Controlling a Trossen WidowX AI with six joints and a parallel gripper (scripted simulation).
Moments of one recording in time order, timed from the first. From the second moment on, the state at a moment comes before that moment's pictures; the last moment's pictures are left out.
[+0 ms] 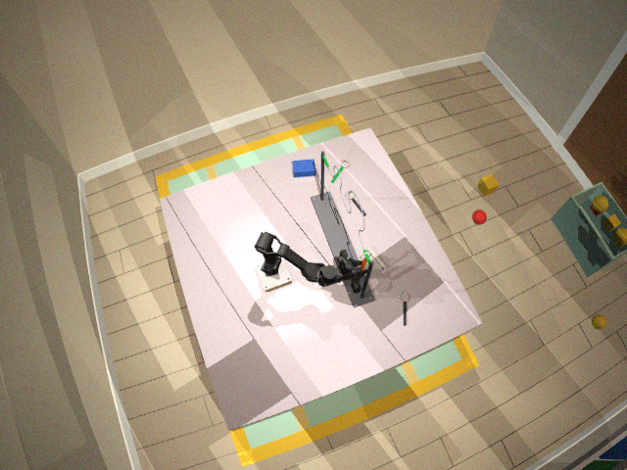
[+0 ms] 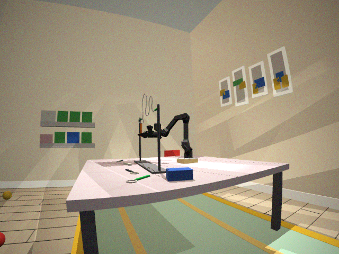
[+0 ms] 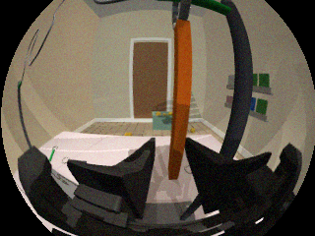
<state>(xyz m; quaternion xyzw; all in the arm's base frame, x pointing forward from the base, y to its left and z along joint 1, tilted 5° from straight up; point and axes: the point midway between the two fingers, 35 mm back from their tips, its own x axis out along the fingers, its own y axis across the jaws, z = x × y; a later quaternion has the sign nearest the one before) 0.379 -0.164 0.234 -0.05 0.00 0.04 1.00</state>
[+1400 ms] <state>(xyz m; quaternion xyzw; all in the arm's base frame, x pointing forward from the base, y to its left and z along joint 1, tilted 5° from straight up) 0.390 -0.163 0.233 -0.05 0.00 0.04 1.00</state>
